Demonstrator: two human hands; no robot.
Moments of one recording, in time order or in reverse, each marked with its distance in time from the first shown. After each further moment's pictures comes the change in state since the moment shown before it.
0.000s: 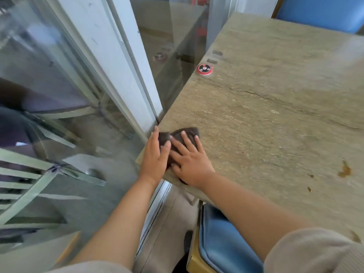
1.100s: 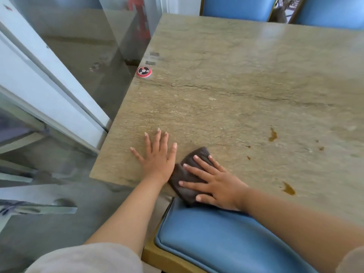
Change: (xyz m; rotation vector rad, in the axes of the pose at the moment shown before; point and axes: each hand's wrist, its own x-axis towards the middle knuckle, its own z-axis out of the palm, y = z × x) left_hand -0.016 0.065 0.109 0.723 -0.265 0.120; right_hand -0.189 0.097 -0.008 -0.073 -0.111 -0.075
